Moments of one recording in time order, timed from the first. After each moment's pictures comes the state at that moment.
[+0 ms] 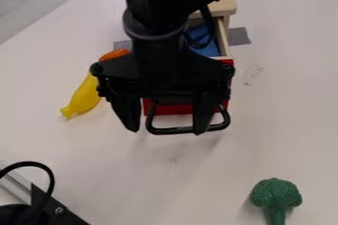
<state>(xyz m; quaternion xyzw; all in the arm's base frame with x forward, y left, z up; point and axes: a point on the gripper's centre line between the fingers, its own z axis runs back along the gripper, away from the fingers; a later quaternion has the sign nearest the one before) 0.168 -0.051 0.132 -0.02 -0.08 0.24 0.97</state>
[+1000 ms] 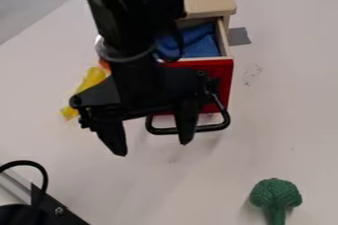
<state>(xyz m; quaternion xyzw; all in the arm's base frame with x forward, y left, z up) 0.156 -0.039 0.115 -0.05 -0.06 0.36 0.93</state>
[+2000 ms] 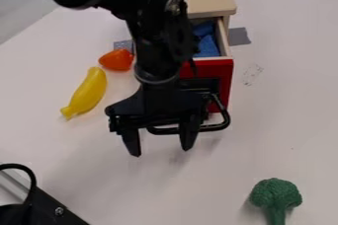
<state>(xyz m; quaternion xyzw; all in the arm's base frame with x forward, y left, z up) 0.198 -0.016 0.048 0.00 -0.02 0.37 0.93</state>
